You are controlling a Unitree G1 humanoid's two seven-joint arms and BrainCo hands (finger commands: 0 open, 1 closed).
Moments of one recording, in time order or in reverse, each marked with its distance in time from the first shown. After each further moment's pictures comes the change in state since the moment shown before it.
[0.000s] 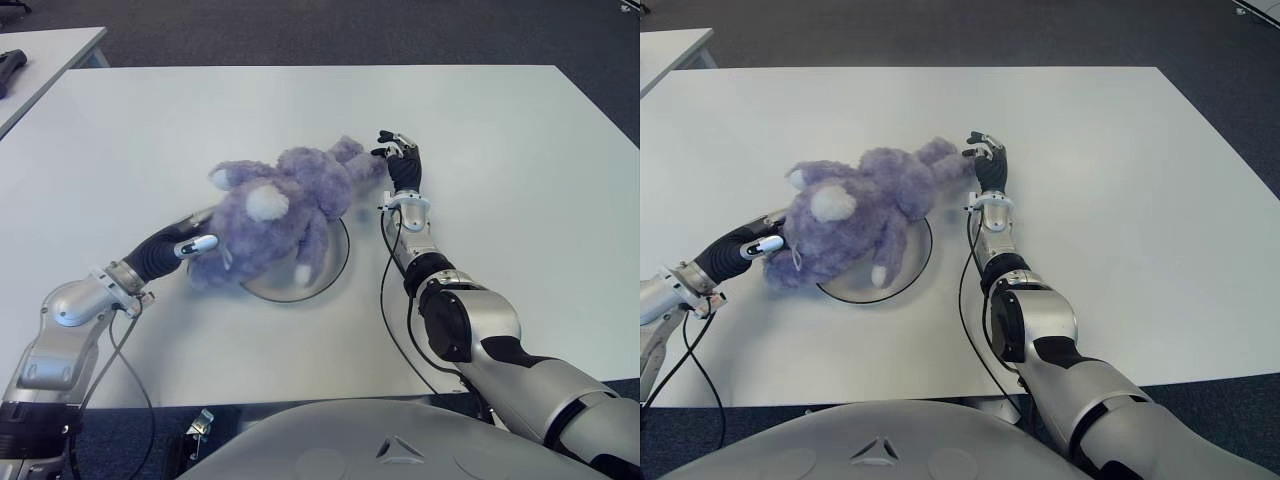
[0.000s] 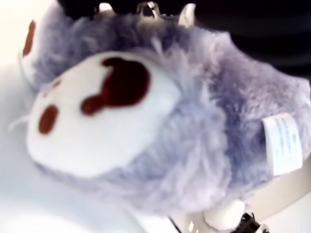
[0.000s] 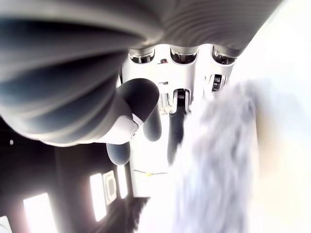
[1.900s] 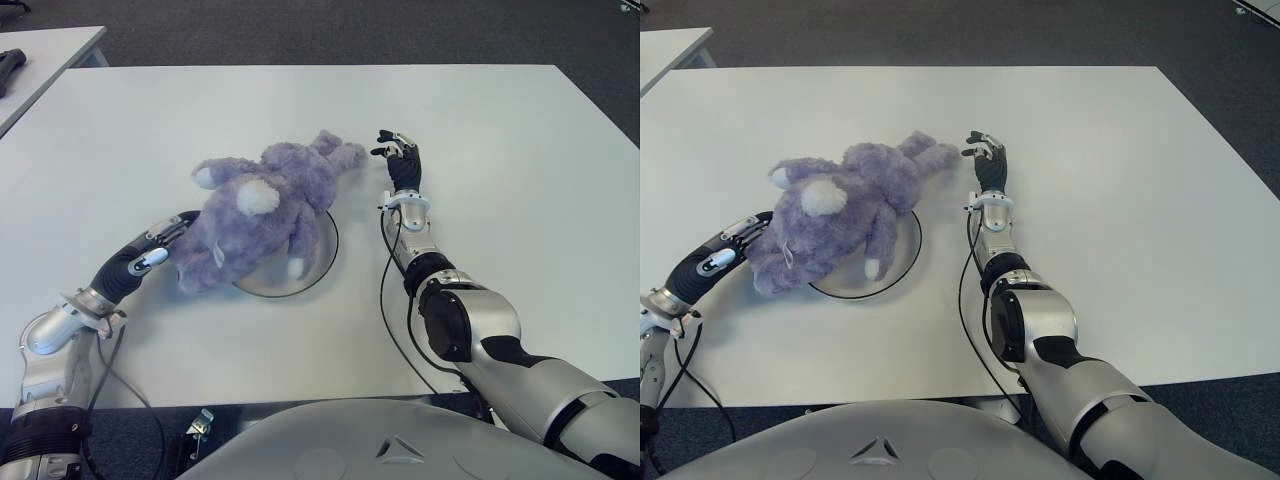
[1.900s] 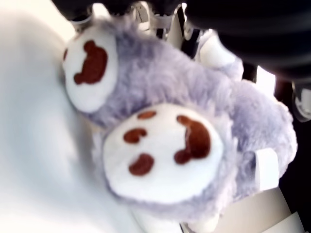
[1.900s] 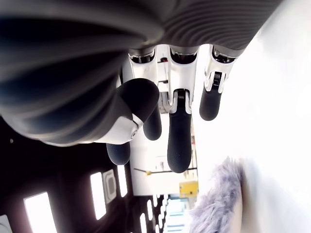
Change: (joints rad) left arm -0.029 -0.141 0.131 0.394 -0.175 -0.361 -0.218; right arm 0.000 0.000 0.001 0.000 -0.002 0.000 0.001
